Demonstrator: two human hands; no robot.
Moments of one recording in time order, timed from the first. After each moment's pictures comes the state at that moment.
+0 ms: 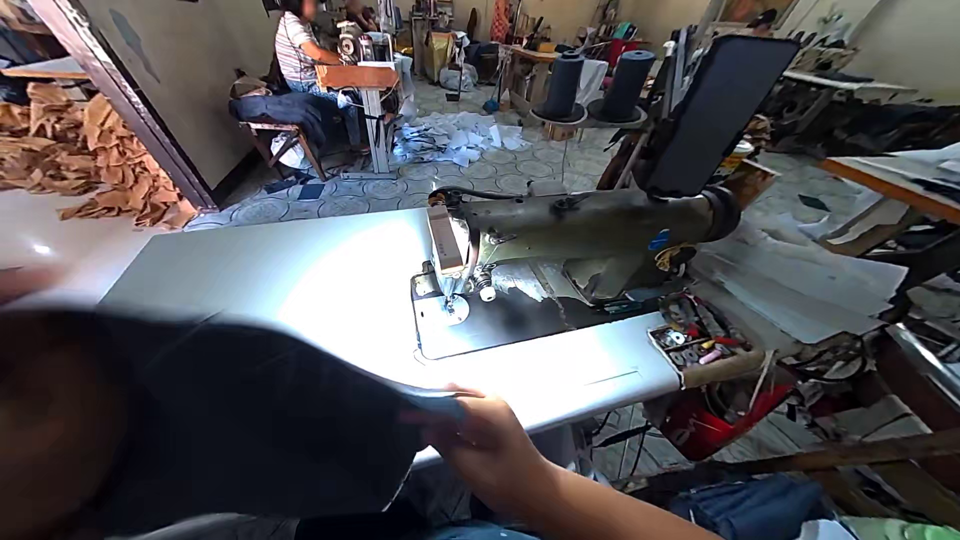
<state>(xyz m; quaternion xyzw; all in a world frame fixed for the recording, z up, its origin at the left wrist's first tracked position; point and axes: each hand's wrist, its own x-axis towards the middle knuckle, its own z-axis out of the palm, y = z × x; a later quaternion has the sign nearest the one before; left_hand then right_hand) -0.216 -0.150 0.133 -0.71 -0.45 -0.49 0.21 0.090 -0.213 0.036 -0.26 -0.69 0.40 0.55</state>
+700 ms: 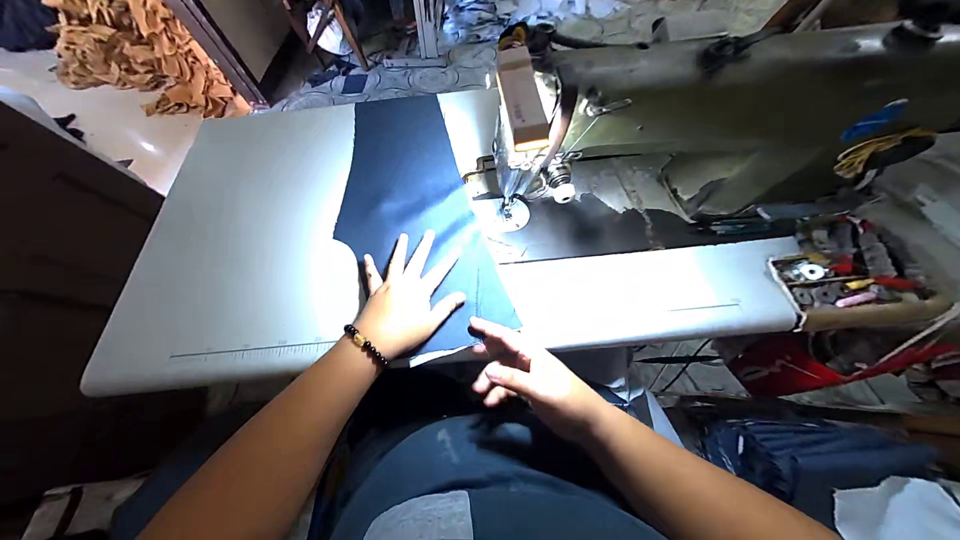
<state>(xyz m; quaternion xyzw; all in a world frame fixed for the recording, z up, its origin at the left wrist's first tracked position) -0.107 -0.133 -0.007 -0.83 -0.55 -0.02 -0.12 0.109 -0.232 -0.025 -0.36 -0.43 0.75 0.35</state>
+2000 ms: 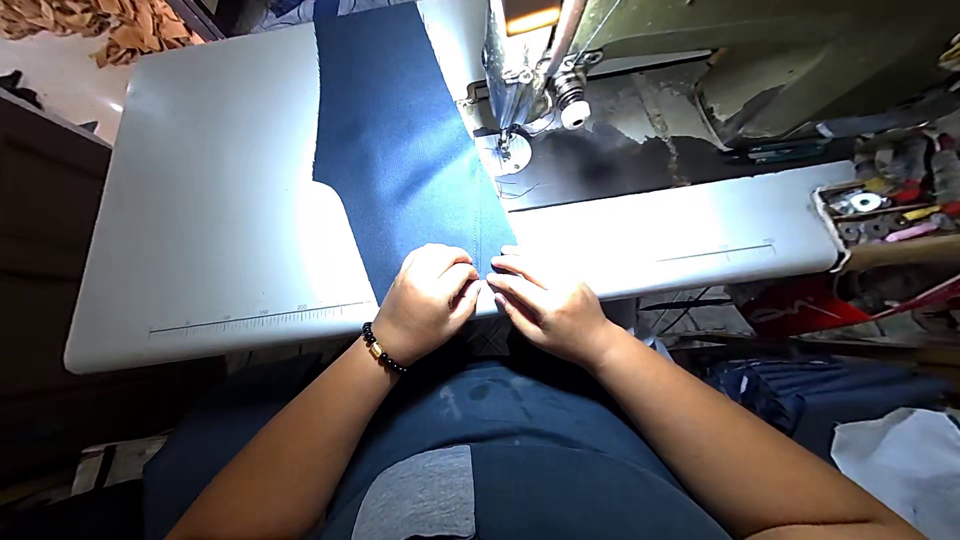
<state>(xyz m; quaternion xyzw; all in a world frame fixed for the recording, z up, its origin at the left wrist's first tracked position) -0.086 -0.167 -0.039 -0.88 -0.34 -0.31 -0.08 0.134 -0.200 -0.066 -0.40 -0.84 0.04 0.36</state>
